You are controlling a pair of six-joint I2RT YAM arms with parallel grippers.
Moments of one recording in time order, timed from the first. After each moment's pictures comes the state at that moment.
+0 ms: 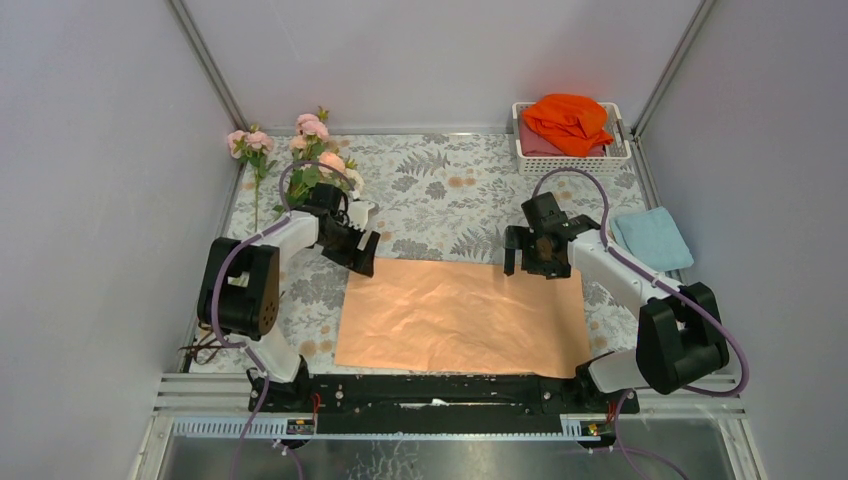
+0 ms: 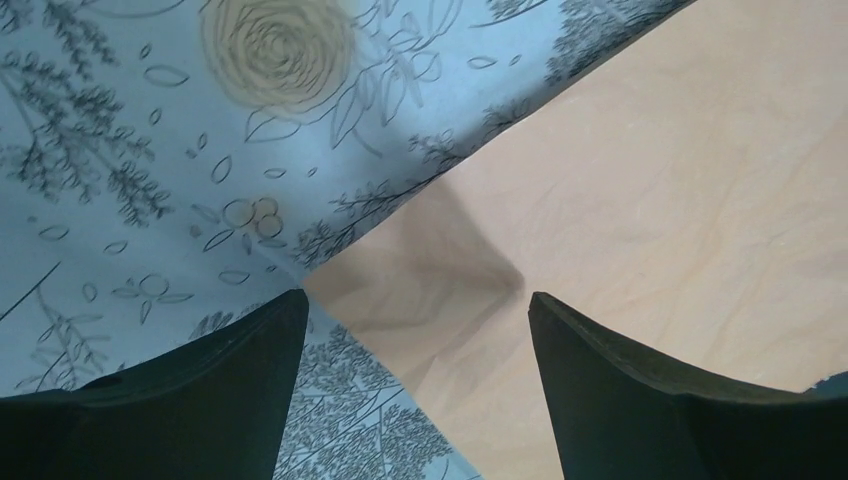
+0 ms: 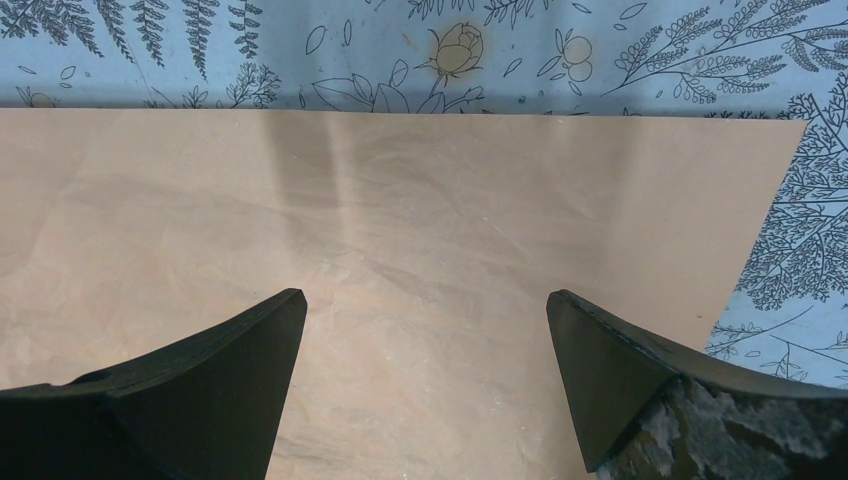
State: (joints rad) left arm -0.16 1.68 0.98 -0.55 0.41 0.29; right arm 0.39 1.41 0.93 -0.72 0.09 0.44
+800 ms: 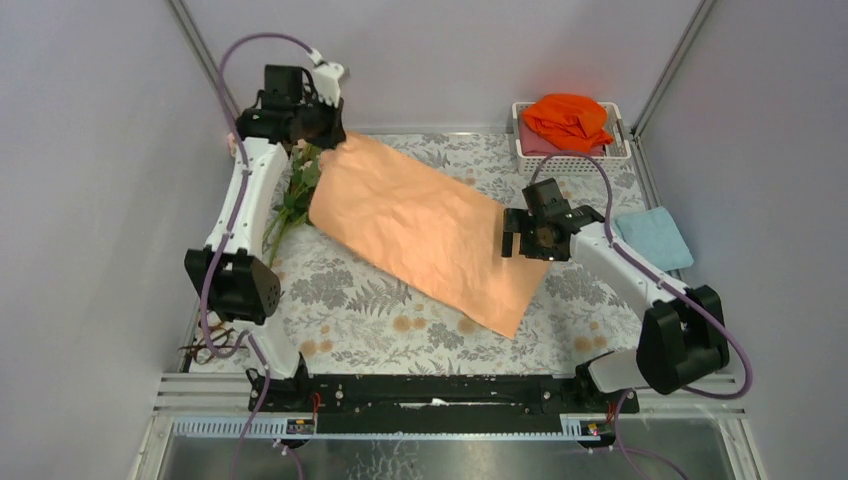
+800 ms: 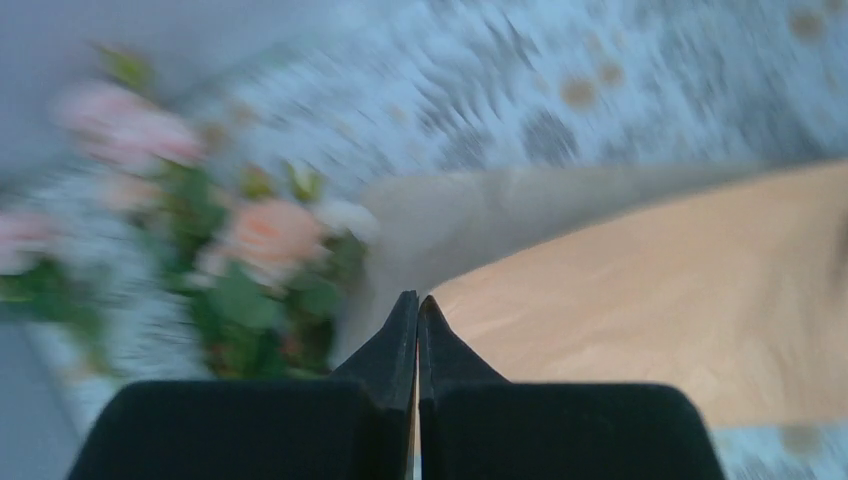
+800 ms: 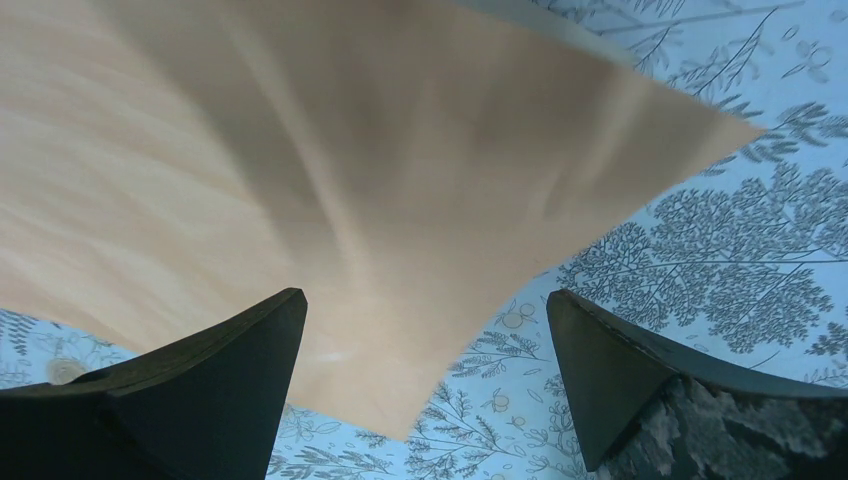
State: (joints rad) left arm -0.08 1.77 1.84 -0.81 0.44 0.23; right arm 0.39 1.42 1.01 -0.70 0.10 0.42
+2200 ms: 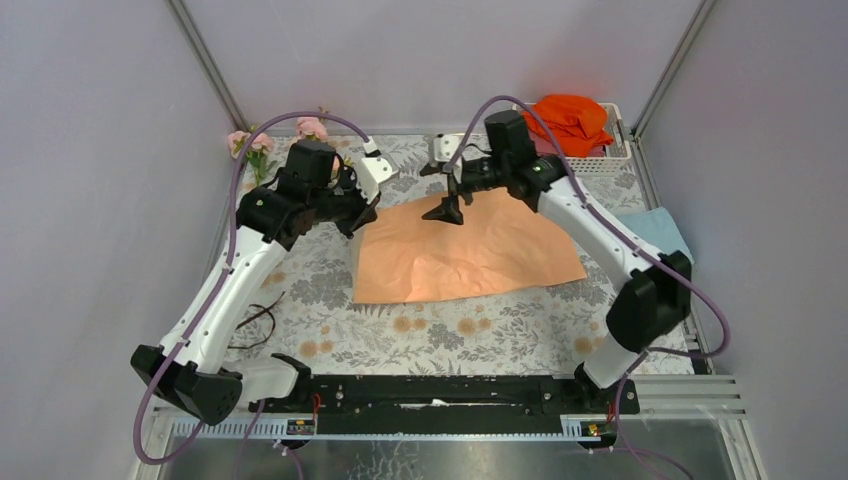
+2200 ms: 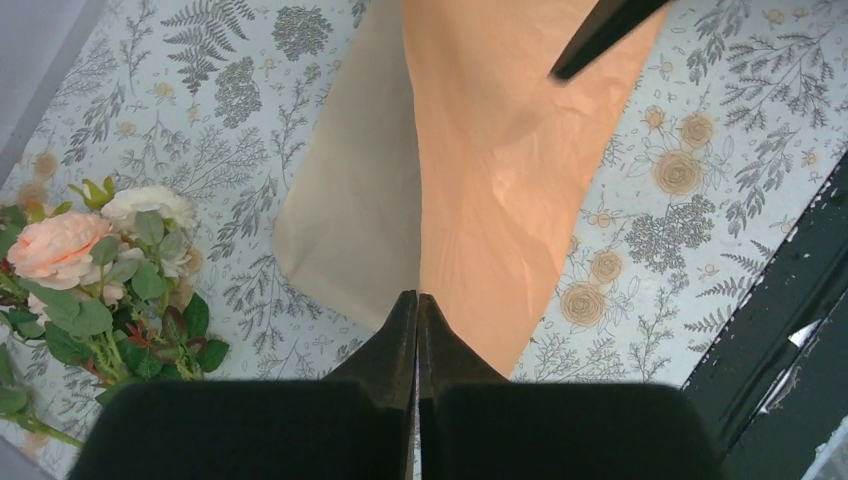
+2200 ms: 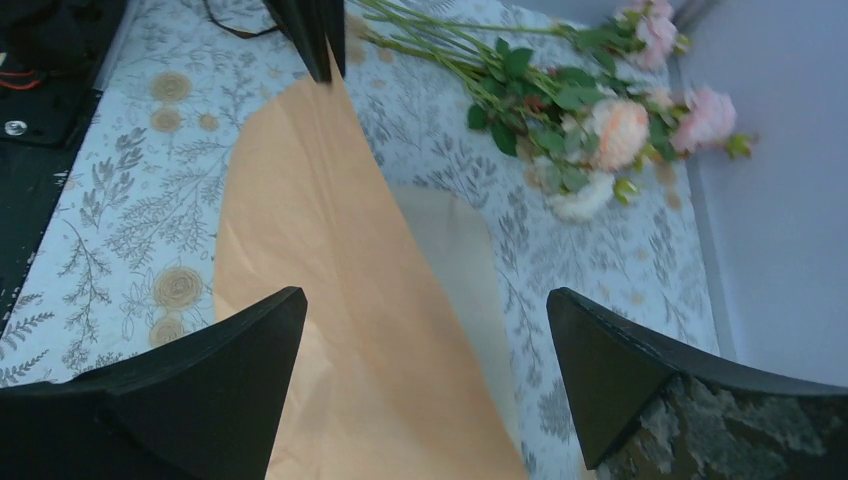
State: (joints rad) left arm -0.41 1.25 1.43 -0.90 0.39 0.46; right arm 0.52 1.62 1.52 -0.44 -0.90 -0.71
